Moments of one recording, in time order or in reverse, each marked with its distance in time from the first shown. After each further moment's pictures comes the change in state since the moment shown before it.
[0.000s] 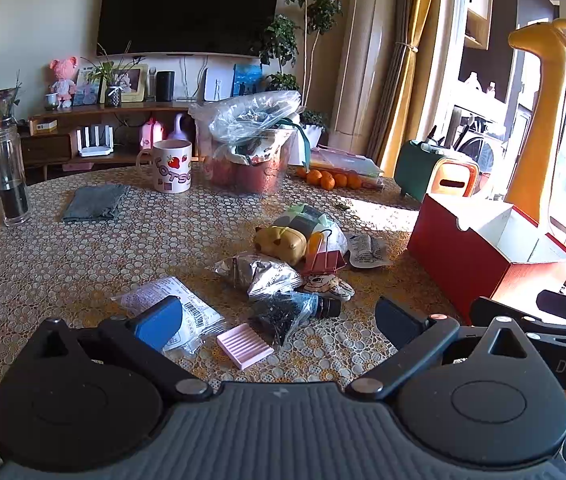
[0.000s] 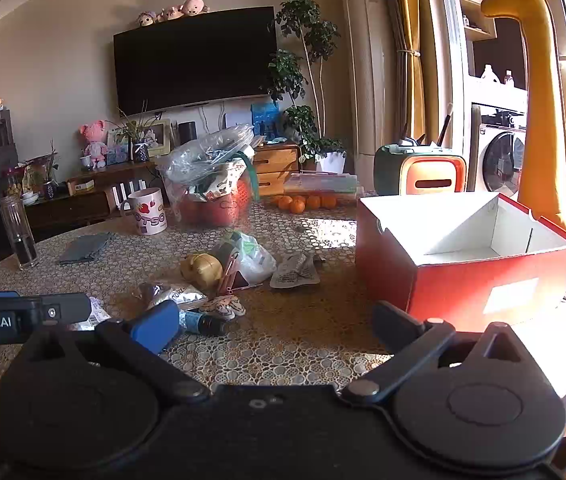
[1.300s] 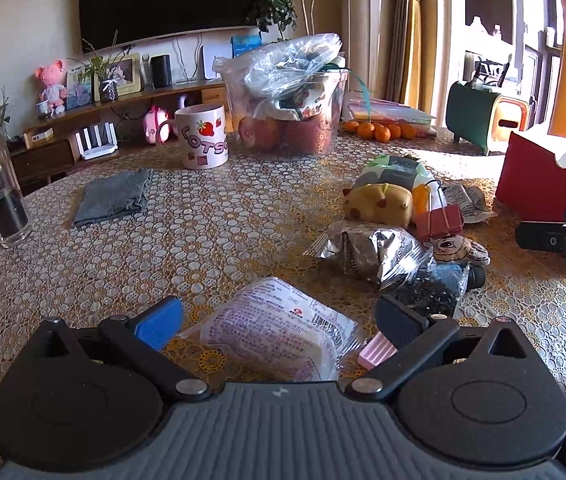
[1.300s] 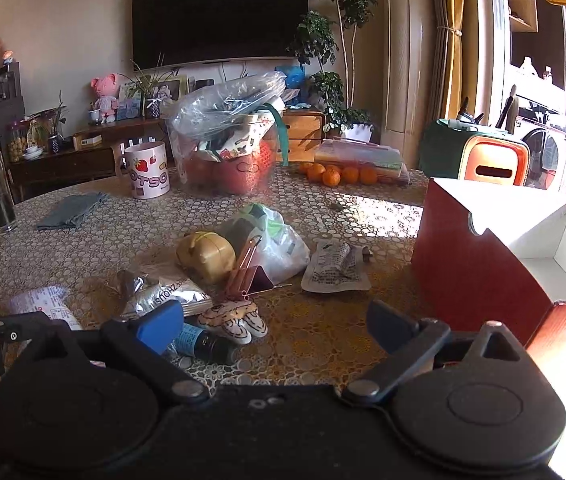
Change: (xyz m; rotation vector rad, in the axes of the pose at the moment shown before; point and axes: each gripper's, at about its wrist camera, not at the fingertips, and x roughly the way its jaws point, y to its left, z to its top) left arm 0.110 0.094 -0.005 0.135 0.095 0.051; right arm 0.124 0.028 0.007 -0.094 0.105 0.020
